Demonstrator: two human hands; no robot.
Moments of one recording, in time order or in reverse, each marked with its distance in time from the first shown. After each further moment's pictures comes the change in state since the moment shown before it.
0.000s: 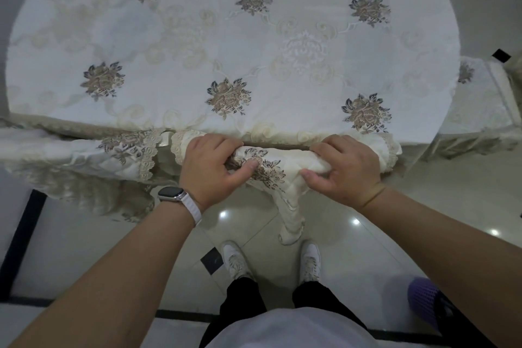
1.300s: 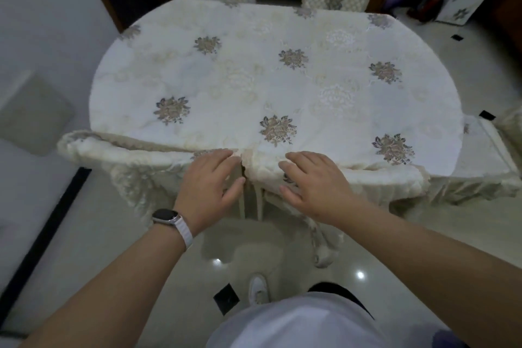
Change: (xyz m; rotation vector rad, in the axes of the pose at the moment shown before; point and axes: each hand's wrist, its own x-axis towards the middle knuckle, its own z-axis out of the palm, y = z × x) left_hand -0.060 -0.081 -0.125 0.058 -0.002 0.037; right_hand 0.069 -0.171 0.004 -0.064 -0.361 -0.158
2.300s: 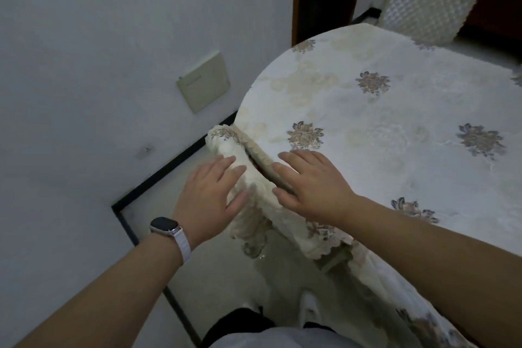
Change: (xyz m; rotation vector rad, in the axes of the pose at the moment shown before) left_hand -0.048 -0.114 -0.097 0.379 0.088 -0.558; right_hand 0.247 -0.101 0.057 0.239 0.007 -0.689
